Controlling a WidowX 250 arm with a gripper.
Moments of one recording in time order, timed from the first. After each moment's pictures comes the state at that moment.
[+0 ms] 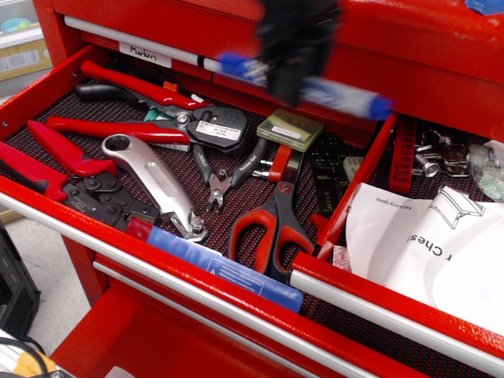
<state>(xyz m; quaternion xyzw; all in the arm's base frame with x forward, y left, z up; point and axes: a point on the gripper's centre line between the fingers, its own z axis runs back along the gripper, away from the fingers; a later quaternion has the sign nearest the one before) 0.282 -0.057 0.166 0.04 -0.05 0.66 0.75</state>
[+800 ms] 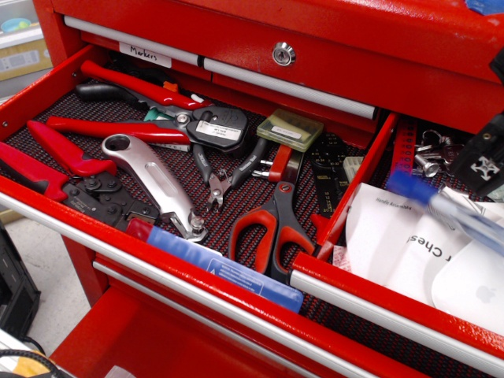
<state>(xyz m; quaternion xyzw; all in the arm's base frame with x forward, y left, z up) 0.273 -0.171 0.151 0.08 -0.14 0.61 0.77</state>
